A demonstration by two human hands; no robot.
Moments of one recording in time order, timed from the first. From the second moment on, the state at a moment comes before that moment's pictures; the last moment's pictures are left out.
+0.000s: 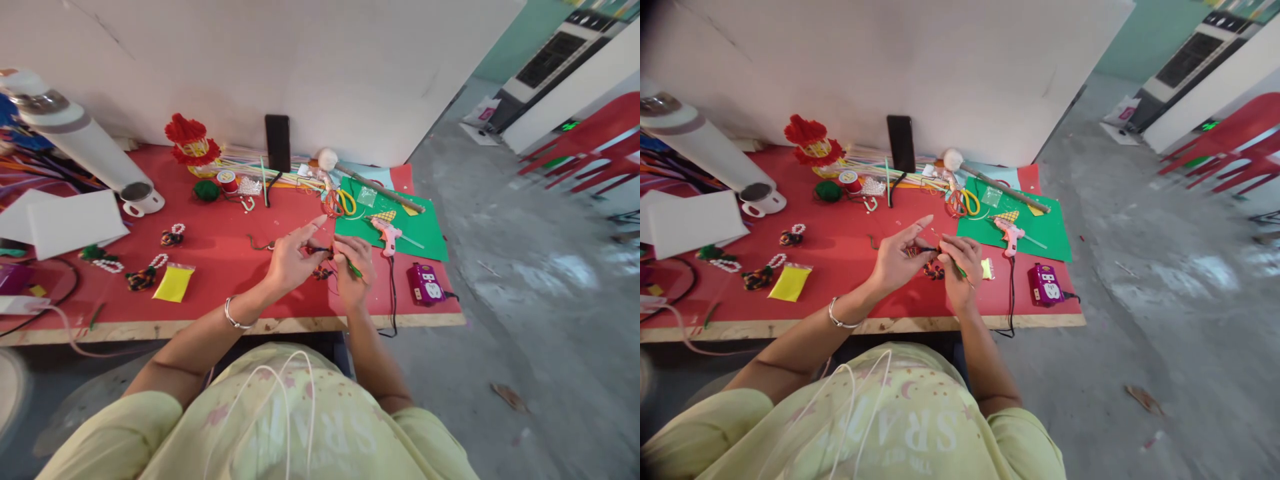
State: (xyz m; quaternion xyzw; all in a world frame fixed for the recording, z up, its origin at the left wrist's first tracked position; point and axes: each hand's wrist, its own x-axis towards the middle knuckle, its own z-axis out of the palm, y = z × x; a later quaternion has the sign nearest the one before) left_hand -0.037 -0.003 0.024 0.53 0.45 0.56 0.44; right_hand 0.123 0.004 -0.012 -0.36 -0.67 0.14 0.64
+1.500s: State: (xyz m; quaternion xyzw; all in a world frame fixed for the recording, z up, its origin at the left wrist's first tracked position) left_hand -0.073 0.017 0.044 0.43 0.37 0.45 0.69; right_hand 0.152 0.009 0.014 -0.25 -0.82 0.02 0.51
